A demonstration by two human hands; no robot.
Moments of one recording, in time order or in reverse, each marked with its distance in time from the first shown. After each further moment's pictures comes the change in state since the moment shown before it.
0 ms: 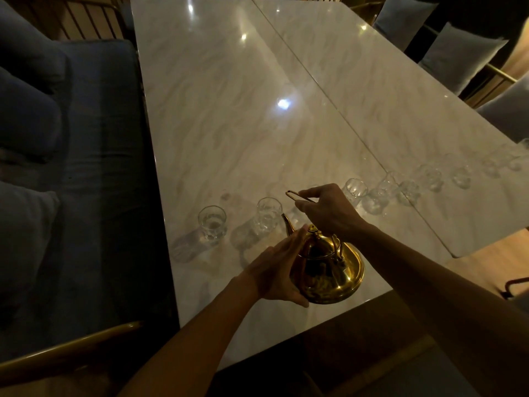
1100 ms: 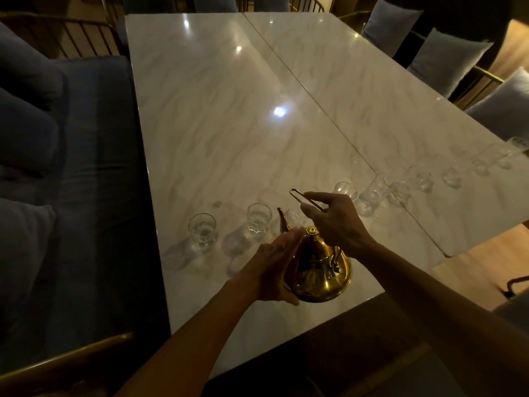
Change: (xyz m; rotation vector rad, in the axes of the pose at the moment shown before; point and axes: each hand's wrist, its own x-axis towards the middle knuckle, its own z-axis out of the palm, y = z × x) left_hand 0.016 -0.005 0.011 0.098 0.058 0.059; right_hand -0.014 0.038 -0.016 0.250 0.153 -0.021
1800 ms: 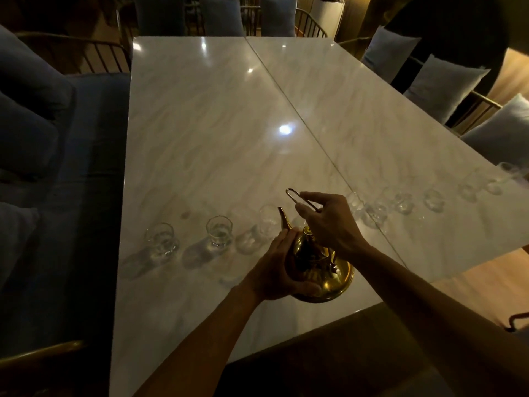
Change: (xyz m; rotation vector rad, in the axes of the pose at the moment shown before) left_hand 0.108 0.086 0.037 -0.279 0.181 -0.276; right_hand 0.026 0.035 -0.099 0.023 0.008 -0.120
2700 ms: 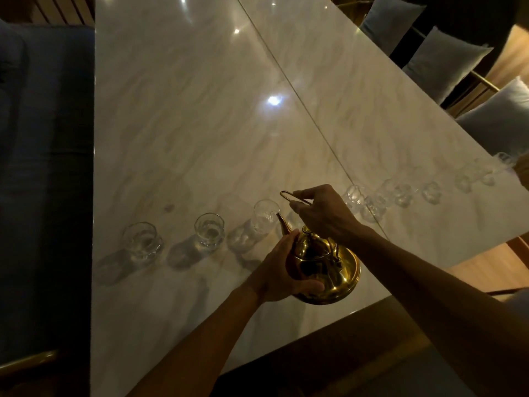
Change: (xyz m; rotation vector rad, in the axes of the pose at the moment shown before) left_hand 0.026 -0.026 0.007 -0.370 -0.175 -0.158; right_hand 0.066 0.011 0.024 -0.312 -0.184 0.101
